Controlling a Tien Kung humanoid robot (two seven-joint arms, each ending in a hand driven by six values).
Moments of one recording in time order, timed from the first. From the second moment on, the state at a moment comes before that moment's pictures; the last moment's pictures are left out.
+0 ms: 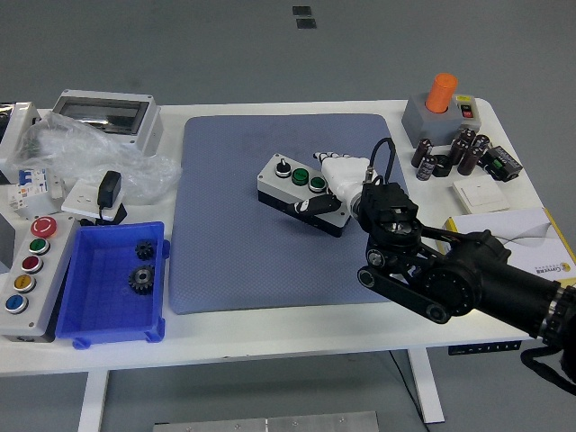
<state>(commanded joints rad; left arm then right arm) 0.07 0.26 -0.30 -0.22 0.41 0.07 0.03 0.85 -0.14 0.36 1.06 -1.81 -0.09 -0.65</state>
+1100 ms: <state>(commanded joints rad) 0.06 0.26 -0.31 -0.22 0.42 0.07 0.03 0.88 -0.12 0.25 1.02 -1.81 -0.18 -0.65</state>
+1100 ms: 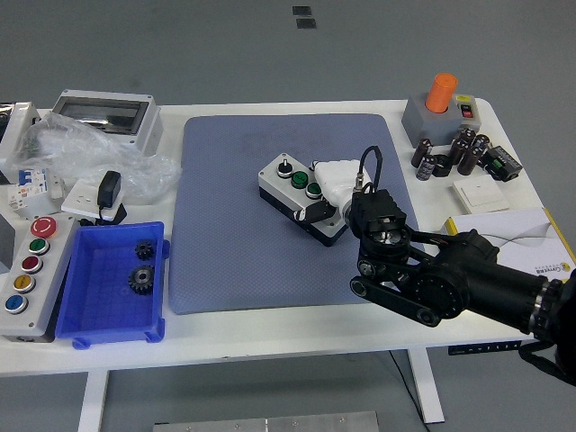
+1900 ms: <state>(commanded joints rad) 0.06 0.26 -0.32 -0.22 0.42 0.07 0.03 0.90 -0.16 0.19 1.09 -1.78 -0.27 -0.62</state>
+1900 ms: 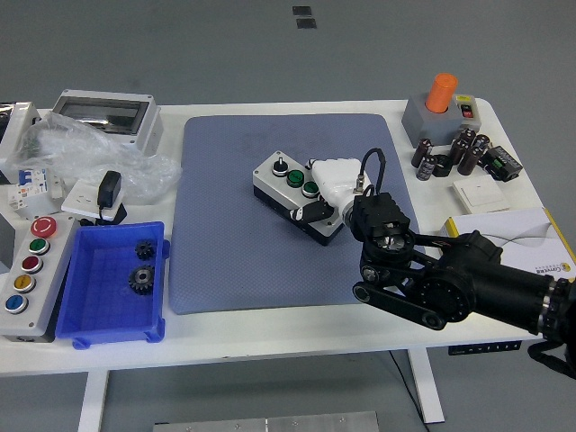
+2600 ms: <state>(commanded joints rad) 0.06 0.26 -0.32 -0.22 0.43 0.07 0.03 1.04 -0.19 0.09 1.07 -1.98 -0.31 -0.17</state>
